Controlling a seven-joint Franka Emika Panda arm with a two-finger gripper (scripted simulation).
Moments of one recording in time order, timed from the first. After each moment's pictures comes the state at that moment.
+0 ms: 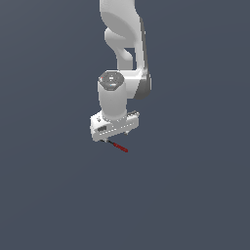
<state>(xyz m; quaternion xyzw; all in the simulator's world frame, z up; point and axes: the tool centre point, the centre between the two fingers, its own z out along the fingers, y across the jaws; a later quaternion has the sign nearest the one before) -0.013 -0.039 0.126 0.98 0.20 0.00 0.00</state>
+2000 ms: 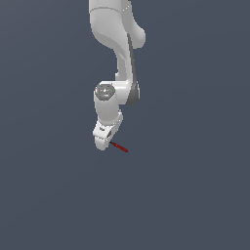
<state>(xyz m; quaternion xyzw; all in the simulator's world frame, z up) -0.049 -0.068 0.060 0.84 0.54 0.00 0.00</state>
